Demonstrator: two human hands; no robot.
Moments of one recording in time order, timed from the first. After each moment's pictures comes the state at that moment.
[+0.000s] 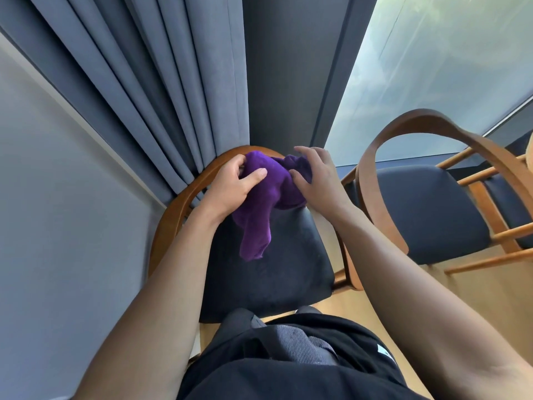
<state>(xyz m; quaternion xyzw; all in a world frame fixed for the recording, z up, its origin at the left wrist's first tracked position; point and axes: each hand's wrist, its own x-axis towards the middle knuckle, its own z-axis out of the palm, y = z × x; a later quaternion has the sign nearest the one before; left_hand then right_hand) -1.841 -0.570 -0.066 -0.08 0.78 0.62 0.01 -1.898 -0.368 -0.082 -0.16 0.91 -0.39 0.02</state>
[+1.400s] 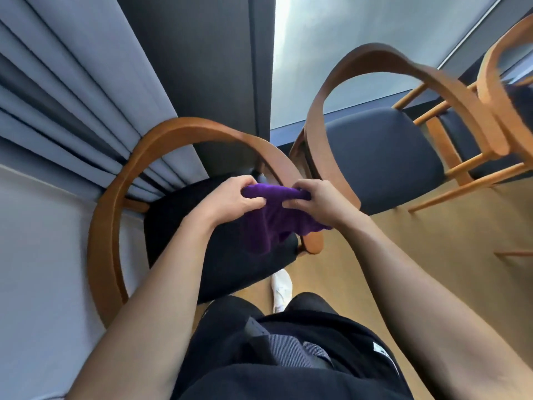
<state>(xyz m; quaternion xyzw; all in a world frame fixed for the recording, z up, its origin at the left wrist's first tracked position) -1.858 -0.443 -0.114 -0.02 0.87 0.41 0.27 -1.872 -0.215 -0.131 -0.09 0.89 -0.35 0.26</state>
